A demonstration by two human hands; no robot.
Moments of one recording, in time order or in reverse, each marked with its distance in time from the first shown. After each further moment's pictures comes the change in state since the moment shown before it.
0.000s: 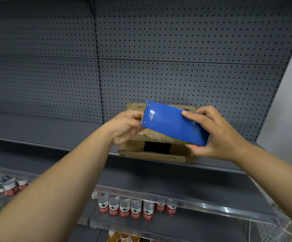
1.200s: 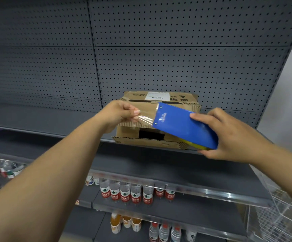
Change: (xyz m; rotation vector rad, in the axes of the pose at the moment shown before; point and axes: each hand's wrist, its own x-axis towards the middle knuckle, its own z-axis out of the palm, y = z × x) left_hand -0.014 -0.004 0.008 0.491 0.222 0.007; right_hand -0.062 0.009 -0.036 -0.178 -0.304 0.177
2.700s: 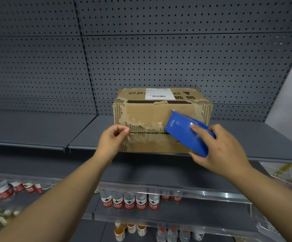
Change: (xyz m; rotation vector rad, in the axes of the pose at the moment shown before) left_hand 0.027 -0.118 -0.019 -0.053 0.322 -0.001; right_hand 0.047 -0.030 0.110 -0.159 0.182 0.282
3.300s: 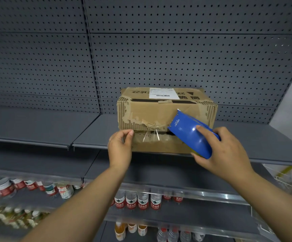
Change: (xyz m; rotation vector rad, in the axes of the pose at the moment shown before) left_hand -0.021 -0.008 0.022 0.122 0.333 0.001; right_hand 0.000 -0.017 0.004 0.013 -0.001 0.078
